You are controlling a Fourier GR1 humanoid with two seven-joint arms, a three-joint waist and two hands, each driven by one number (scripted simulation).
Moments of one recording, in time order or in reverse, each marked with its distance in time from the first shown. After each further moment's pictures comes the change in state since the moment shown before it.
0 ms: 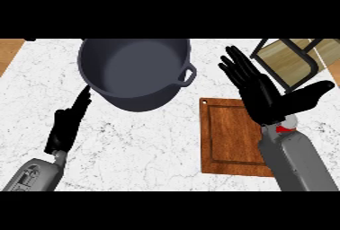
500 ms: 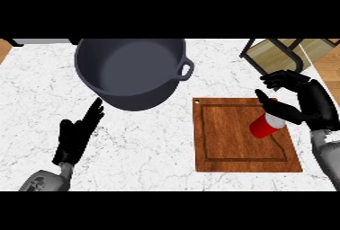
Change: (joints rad) left arm 0.077 -0.043 -0.028 -0.038 0.070 -0.094 0.015; right arm 0.104 -0.323 -0.006 0.007 0.358 -0.134 0.064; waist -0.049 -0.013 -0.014
